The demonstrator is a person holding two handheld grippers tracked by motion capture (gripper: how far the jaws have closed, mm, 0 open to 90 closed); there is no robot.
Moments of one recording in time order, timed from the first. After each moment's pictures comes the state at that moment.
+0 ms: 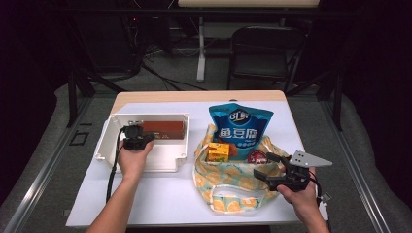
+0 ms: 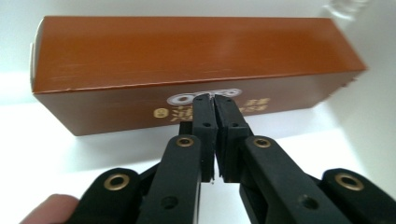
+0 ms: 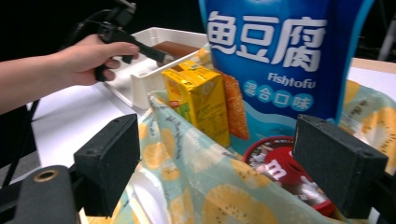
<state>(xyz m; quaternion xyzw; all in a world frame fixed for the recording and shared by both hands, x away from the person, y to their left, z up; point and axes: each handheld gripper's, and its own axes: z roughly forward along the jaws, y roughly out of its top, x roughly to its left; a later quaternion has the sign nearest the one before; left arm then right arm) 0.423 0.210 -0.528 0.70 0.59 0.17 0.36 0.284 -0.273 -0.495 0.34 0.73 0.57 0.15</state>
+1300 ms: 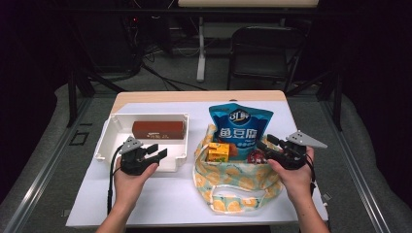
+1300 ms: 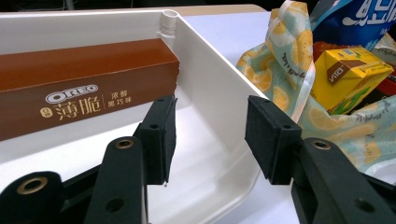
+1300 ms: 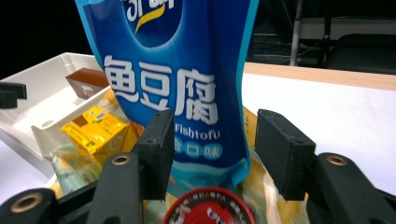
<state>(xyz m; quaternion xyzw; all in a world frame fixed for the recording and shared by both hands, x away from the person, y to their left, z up) 0.332 0.195 -0.501 0.73 0.45 0.15 0.49 0.328 -0.264 -0.477 0.45 0.68 0.53 0.22</state>
